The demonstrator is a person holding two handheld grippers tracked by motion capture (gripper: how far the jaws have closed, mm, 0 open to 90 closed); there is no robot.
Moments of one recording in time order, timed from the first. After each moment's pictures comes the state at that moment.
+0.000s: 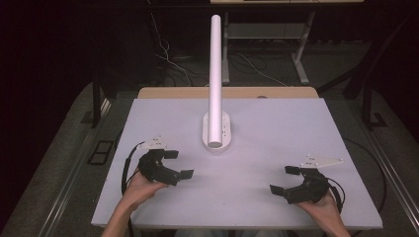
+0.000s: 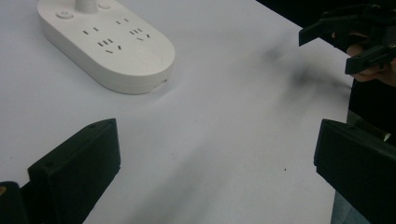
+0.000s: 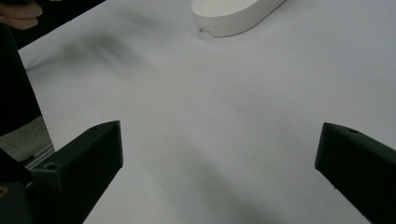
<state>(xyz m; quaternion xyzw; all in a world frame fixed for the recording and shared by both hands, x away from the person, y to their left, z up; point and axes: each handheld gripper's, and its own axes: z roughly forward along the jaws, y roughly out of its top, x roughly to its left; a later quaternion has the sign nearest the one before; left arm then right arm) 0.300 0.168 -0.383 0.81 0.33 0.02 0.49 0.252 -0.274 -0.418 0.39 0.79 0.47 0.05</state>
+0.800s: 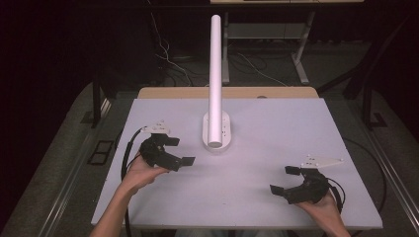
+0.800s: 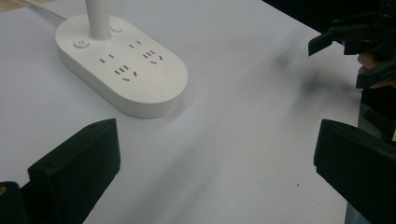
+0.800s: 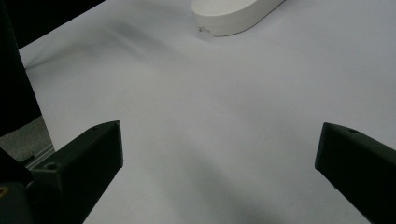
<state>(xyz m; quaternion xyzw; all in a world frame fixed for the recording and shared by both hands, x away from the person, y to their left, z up) 0.326 0.161 -0.358 0.83 0.32 0.02 0.47 0.252 -0.275 -0.419 0.40 0.79 0.47 0.05</state>
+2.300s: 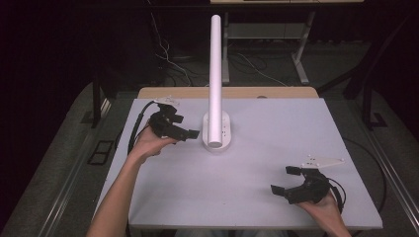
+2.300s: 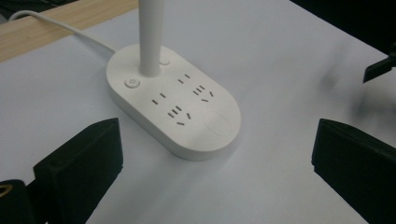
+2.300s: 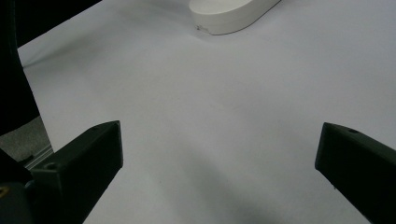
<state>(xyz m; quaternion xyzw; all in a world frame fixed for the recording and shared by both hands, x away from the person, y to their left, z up) 0.401 0.147 -0.340 0.84 0.32 0.05 0.43 0.252 -0.277 -0.420 0.40 0.79 0.46 0.05</state>
